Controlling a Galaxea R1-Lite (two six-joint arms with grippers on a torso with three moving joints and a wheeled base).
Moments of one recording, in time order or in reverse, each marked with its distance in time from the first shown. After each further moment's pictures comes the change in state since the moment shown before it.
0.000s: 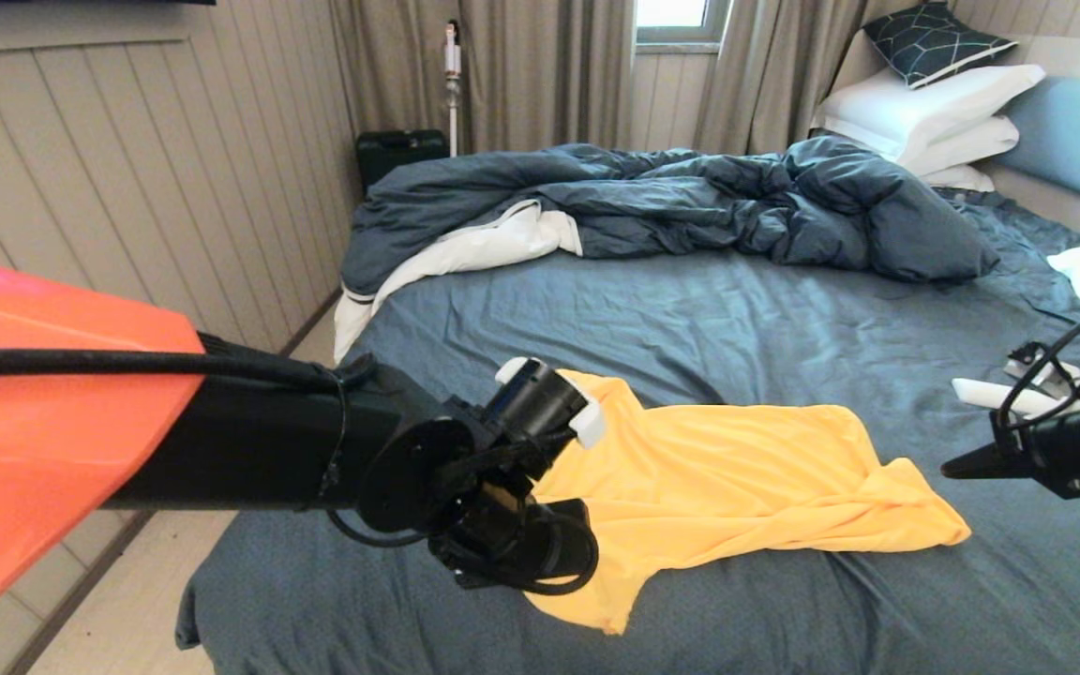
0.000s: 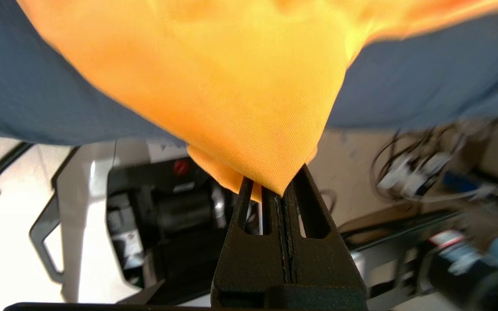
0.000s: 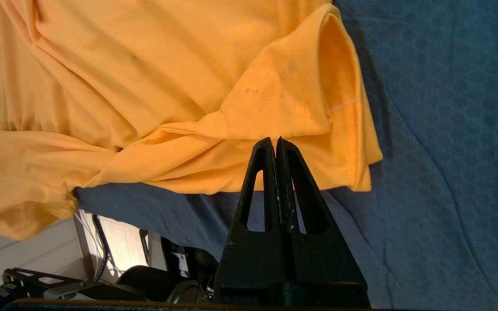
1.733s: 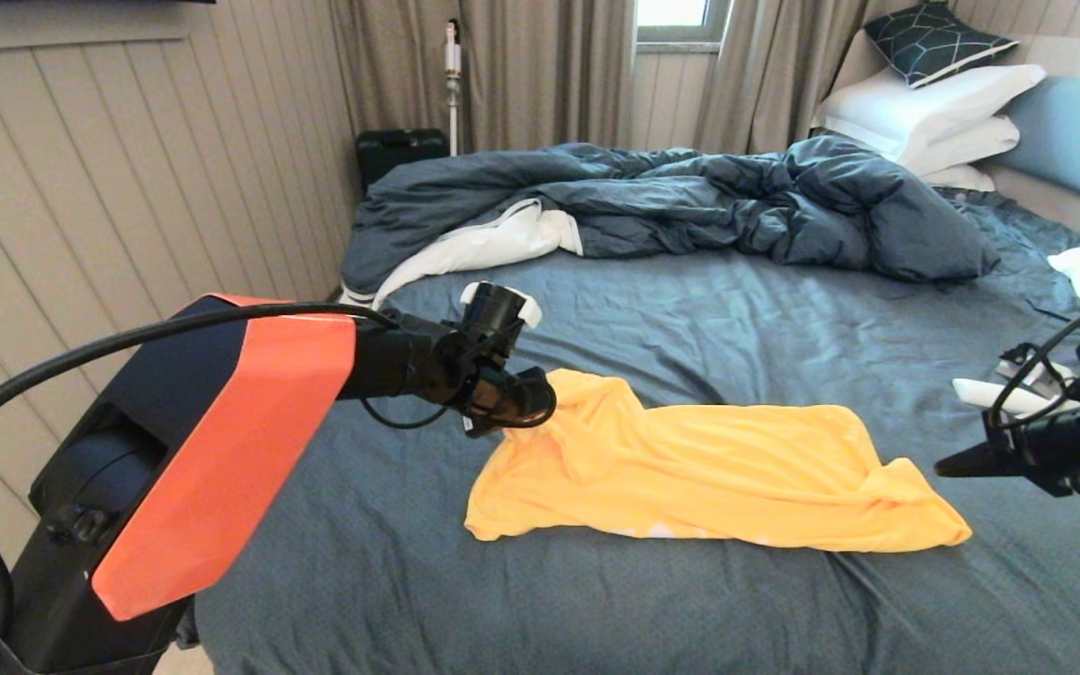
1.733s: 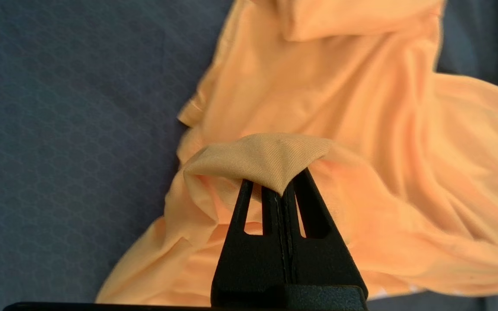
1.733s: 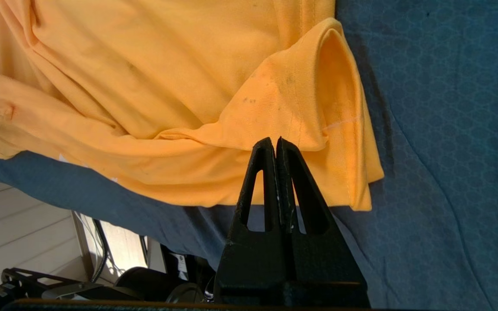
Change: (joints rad) left arm 0.264 0.391 -0.550 -0.100 0.042 0.112; right arm 0.005 0.032 -0.027 -0.004 0.006 0.000
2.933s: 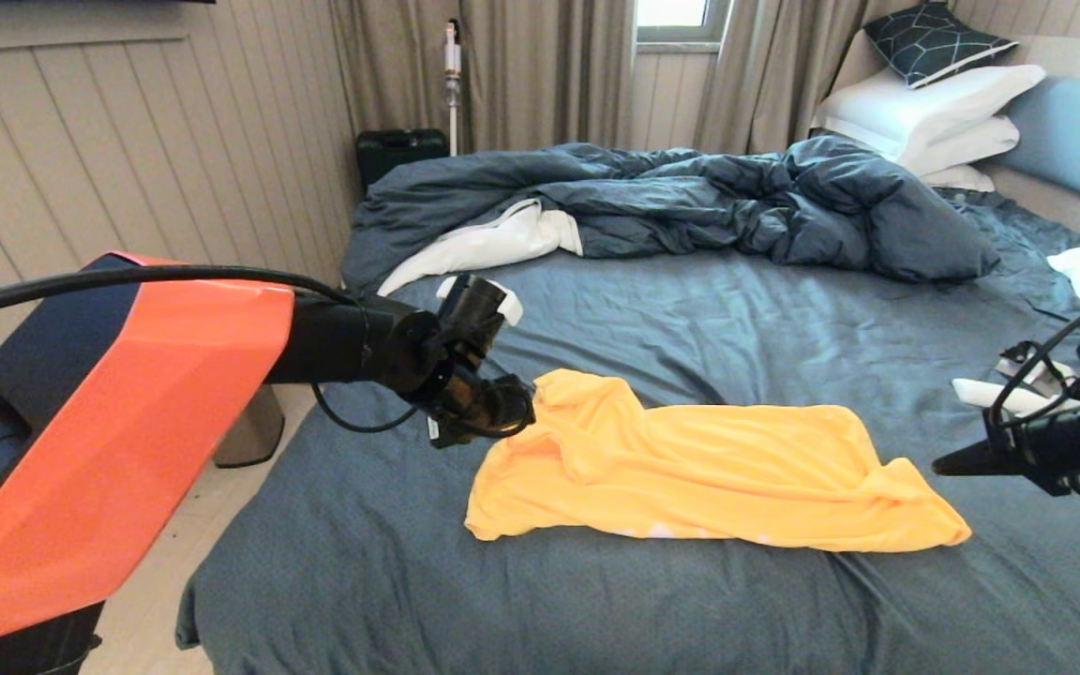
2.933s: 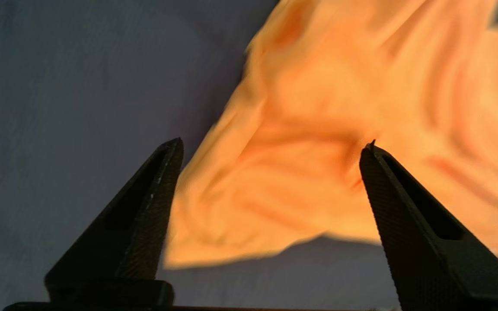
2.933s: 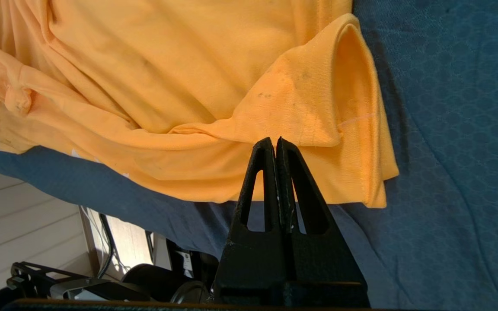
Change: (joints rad) left arm 0.000 -0.157 0.172 0.108 0.047 0.008; right arm 0.002 -0.011 0.009 0.004 0.023 0.000
